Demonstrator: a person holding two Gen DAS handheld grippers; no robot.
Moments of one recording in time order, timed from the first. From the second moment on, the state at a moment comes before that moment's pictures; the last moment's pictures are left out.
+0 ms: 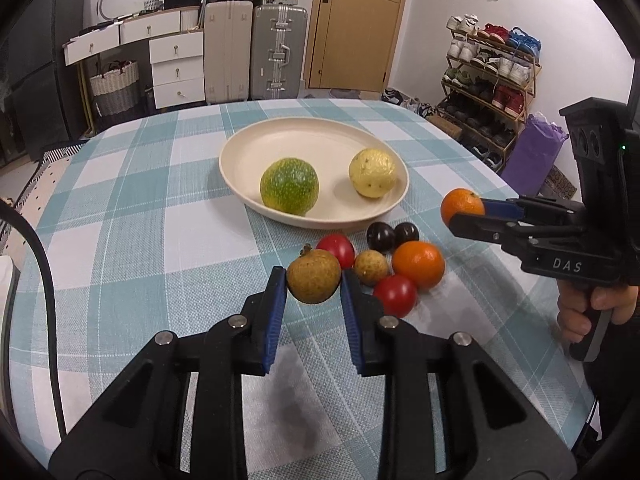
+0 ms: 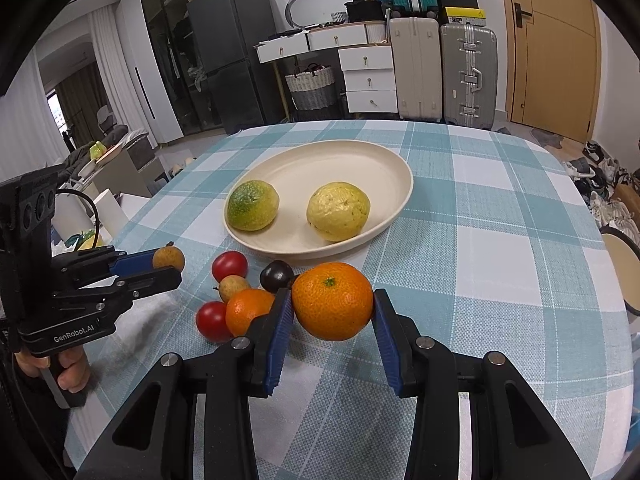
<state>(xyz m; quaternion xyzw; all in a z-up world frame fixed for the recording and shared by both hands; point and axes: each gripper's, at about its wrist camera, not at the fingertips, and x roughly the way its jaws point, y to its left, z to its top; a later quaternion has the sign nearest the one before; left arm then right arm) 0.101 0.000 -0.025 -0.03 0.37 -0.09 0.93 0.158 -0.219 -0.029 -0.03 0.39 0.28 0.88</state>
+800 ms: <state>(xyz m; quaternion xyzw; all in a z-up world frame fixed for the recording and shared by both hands) 0.146 -0.006 -0.017 -0.02 0.36 -0.09 0.93 0.181 -0.196 -0.023 -0.01 0.38 0.30 0.87</state>
